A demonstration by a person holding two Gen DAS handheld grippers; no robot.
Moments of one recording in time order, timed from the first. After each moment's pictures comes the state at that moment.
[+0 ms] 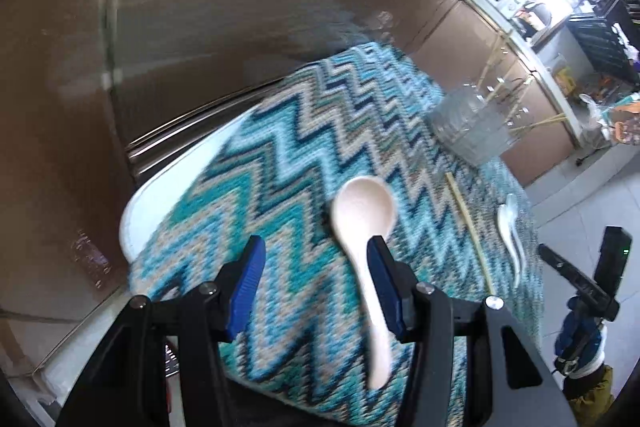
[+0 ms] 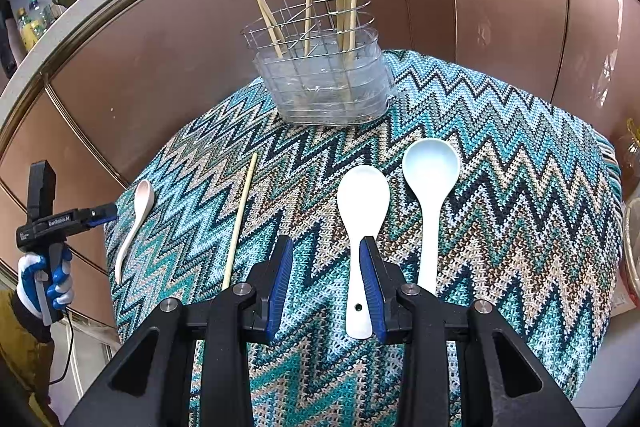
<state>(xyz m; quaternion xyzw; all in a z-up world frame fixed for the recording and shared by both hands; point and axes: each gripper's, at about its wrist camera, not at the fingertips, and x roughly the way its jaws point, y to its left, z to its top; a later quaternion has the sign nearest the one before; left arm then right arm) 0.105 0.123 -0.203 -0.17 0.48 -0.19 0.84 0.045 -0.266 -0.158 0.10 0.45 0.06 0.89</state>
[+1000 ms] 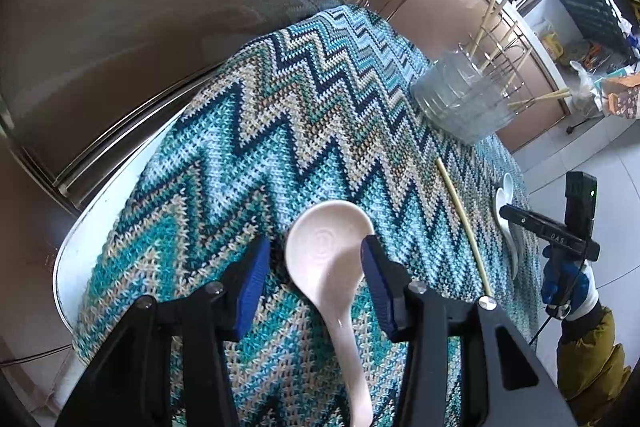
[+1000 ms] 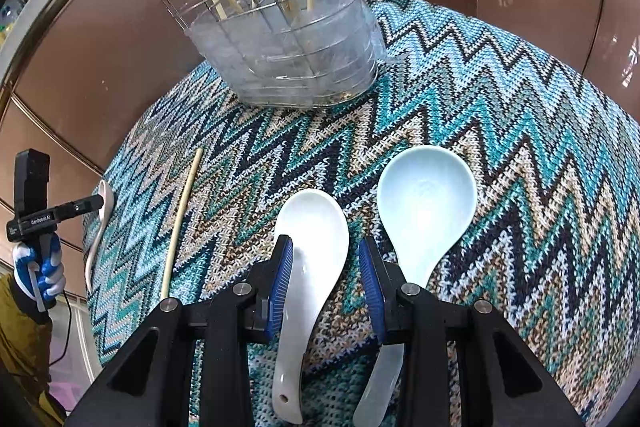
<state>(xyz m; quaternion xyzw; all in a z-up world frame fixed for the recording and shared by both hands) 0.150 0.083 -0.219 -0.13 0.52 -0.23 0.81 0.132 -0.301 -0.211 0.11 0.53 0.10 0.84</state>
